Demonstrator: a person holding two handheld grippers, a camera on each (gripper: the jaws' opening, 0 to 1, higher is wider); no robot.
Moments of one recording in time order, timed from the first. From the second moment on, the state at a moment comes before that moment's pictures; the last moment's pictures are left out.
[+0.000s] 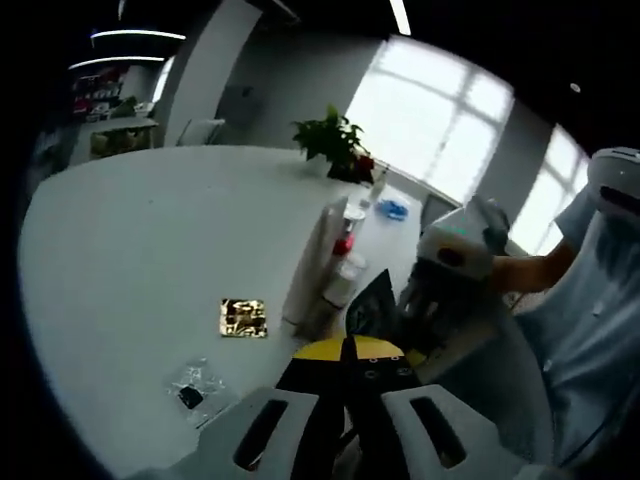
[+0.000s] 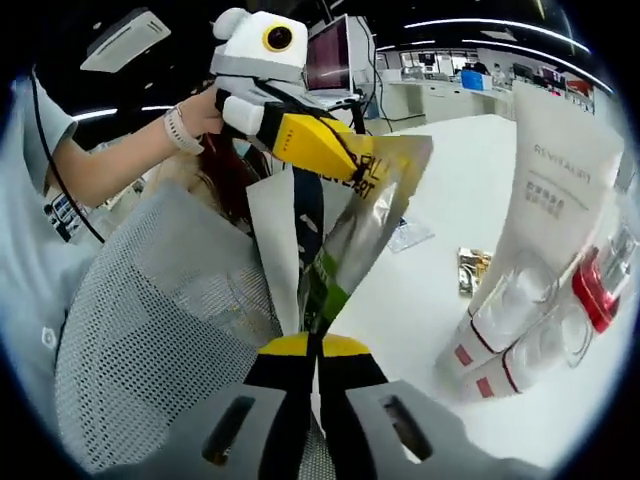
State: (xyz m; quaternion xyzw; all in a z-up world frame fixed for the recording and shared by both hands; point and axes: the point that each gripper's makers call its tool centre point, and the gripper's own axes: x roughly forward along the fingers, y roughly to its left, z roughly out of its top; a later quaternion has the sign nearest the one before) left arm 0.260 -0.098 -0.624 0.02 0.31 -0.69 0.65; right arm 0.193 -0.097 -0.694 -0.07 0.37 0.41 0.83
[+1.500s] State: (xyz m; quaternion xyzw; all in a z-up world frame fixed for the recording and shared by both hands) left arm 0.290 -0.117 -0.719 0.10 0.40 -0.66 0.62; right arm 0.187 -0.124 -0.731 -0.18 0.41 0.38 0.81
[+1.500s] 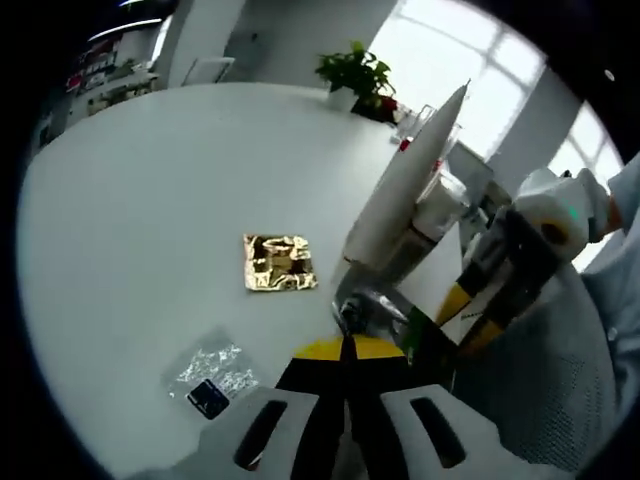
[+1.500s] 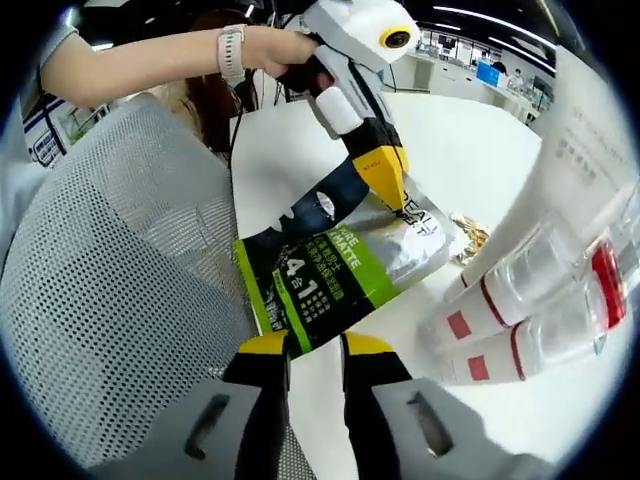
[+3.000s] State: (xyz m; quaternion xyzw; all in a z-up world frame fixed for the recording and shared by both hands) left arm 0.319 -0.137 -0.745 0.16 0.43 -0.64 0.61; right arm 0.221 -0.116 -0.747 -0.22 0.40 0.37 0.81
